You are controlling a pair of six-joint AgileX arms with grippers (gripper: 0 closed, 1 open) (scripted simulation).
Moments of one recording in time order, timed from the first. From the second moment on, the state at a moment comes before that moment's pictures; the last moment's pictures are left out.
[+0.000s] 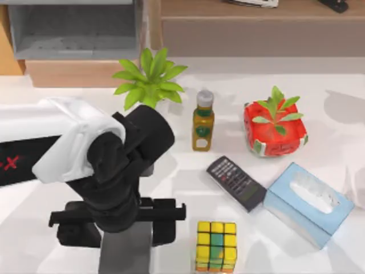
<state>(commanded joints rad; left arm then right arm) -0.75 1.62 0.95 -0.88 0.06 -0.73 0.00 0.00 0.00 0.00 0.00 0.00</state>
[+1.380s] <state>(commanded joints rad) -0.74 1.66 0.89 -0.79 -0.01 -0.72 0.00 0.00 0.00 0.00 0.00 0.00</state>
